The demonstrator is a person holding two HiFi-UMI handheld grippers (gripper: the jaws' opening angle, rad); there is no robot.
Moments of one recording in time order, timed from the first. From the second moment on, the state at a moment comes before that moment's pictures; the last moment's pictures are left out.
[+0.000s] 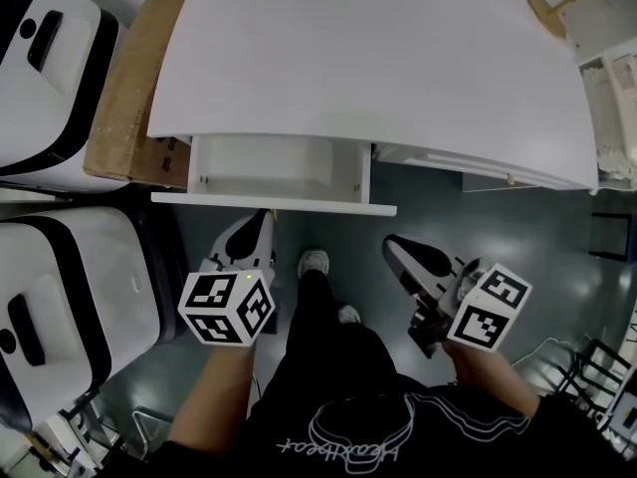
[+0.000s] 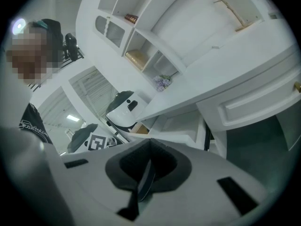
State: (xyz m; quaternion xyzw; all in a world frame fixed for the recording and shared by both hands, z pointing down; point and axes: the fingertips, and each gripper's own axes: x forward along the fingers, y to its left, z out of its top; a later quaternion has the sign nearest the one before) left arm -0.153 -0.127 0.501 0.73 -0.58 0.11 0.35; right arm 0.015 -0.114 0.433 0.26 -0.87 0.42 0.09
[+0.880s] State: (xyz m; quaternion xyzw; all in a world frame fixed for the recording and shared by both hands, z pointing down) left arm -0.155 -0.179 0.502 0.74 -0.56 0.10 0.34; right arm 0.011 -0.146 0.439 0.28 -0.86 0.42 0.08
